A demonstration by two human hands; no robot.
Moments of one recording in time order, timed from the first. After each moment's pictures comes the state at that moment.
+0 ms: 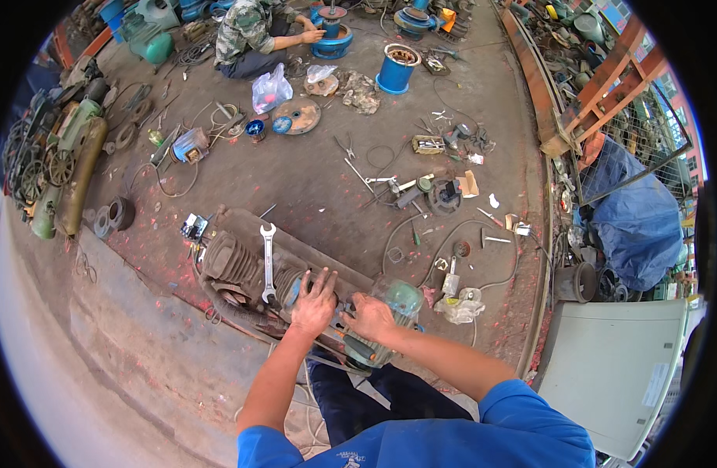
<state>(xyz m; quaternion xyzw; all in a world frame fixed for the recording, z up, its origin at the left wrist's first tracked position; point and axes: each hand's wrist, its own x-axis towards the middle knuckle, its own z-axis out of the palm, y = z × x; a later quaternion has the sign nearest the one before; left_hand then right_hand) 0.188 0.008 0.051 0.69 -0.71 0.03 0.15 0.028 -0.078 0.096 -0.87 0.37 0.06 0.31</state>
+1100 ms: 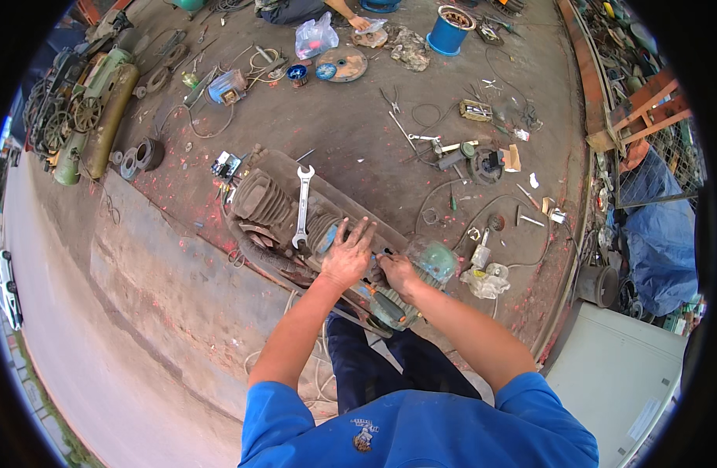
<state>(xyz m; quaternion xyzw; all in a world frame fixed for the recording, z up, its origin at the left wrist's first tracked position) 0.186 0.003 0.046 0.69 -0.71 0.00 0.14 0.026 -0.077 0.030 -0.51 0.52 0.02 0.68</state>
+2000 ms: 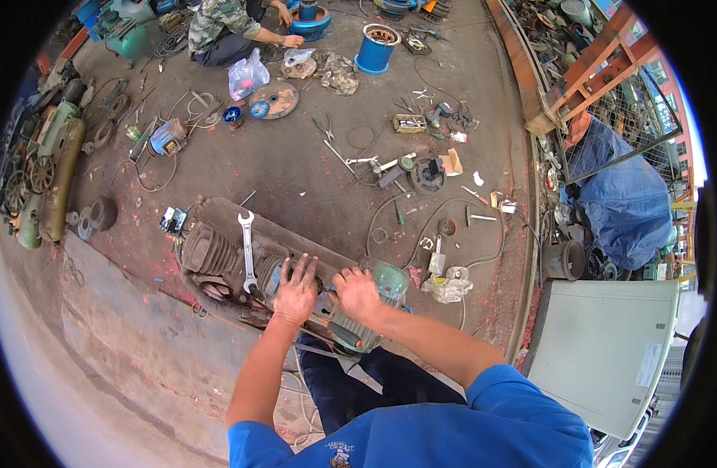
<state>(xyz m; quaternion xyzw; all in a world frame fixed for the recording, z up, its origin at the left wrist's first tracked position) 0.184 0.005 0.039 0.69 -0.71 0.03 0.13 0.018 -0.091 0.088 -0.94 0.30 -0.01 0.15</state>
